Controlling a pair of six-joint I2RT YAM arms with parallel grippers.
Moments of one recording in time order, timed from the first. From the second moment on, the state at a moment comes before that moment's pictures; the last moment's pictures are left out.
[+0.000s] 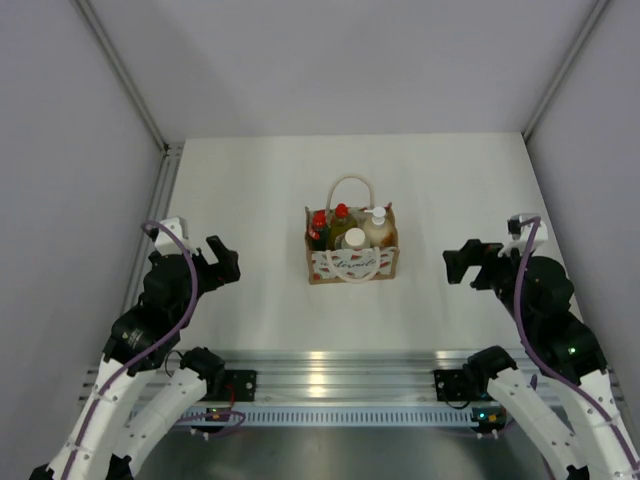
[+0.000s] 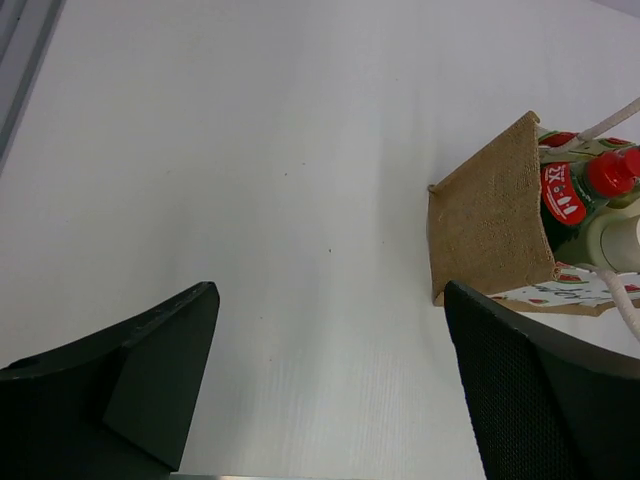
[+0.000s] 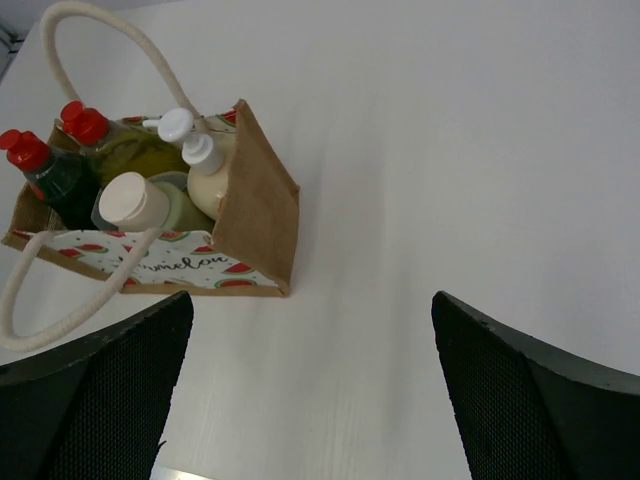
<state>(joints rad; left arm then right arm) -0.45 0.51 0.86 -0.76 -0.40 -0.48 0.37 0.42 0.82 -0.68 0.14 0.28</state>
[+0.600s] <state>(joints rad) -0.45 0.76 0.86 -0.74 -0.20 -0.59 0.37 0.55 0.74 -0.43 -0.08 0.29</state>
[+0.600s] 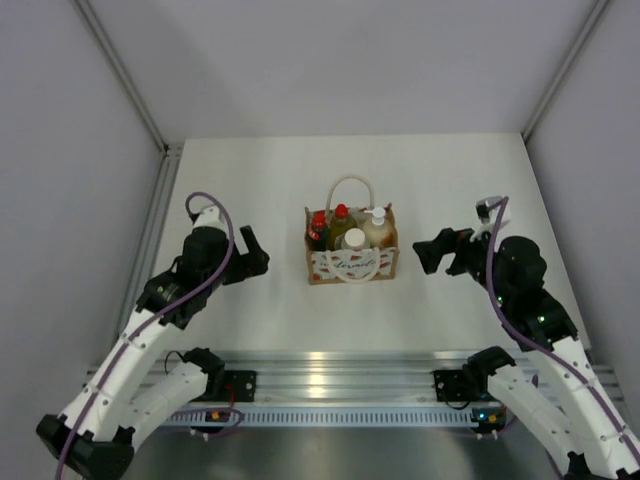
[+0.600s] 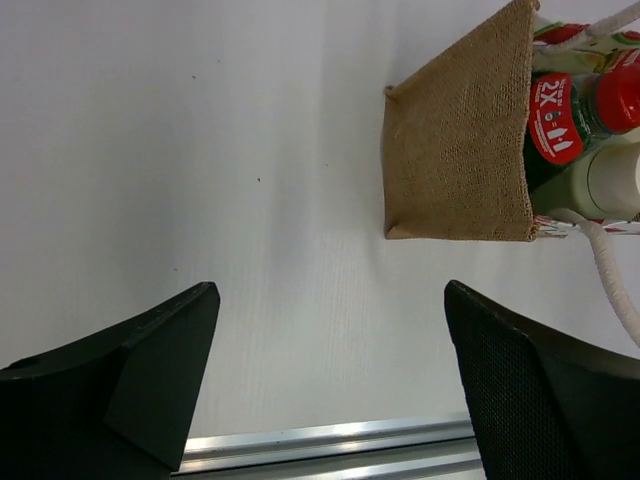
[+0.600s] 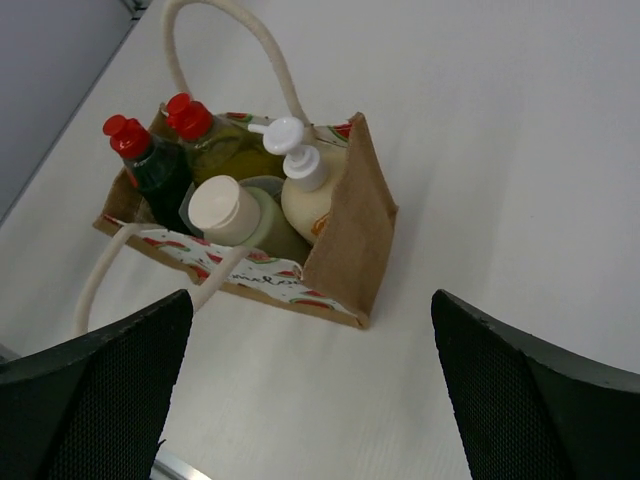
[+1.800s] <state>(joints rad) -0.51 0.77 0.94 -0.75 0.06 -0.56 0.68 1.37 0.73 0.49 0.26 0.00</state>
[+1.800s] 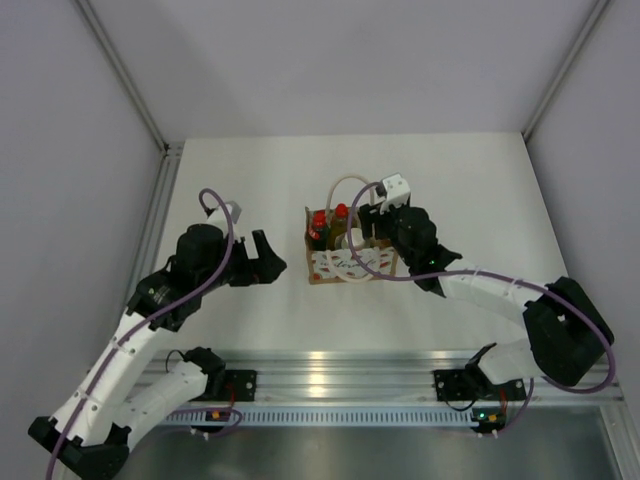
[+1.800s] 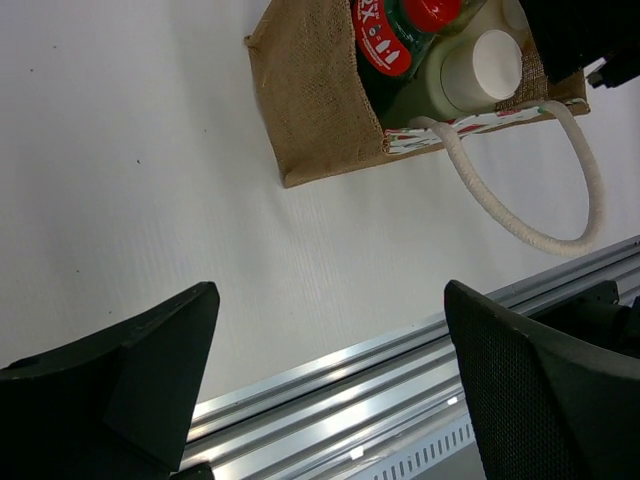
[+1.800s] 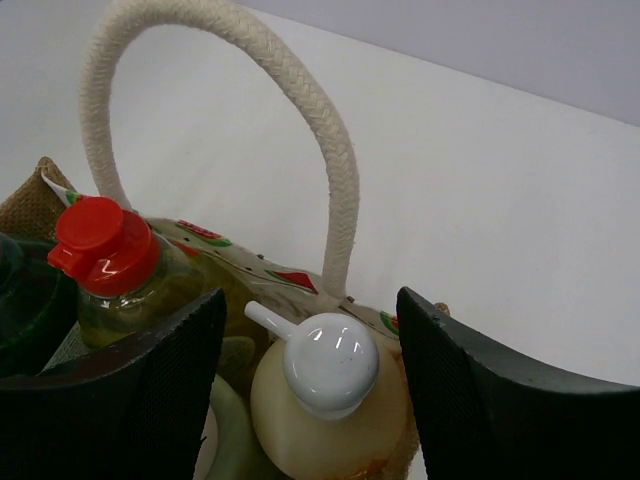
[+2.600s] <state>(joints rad) -0.51 0.72 0.98 -0.88 0.02 -0.46 0.66 1.43 0.66 0.64 0.26 -0.04</state>
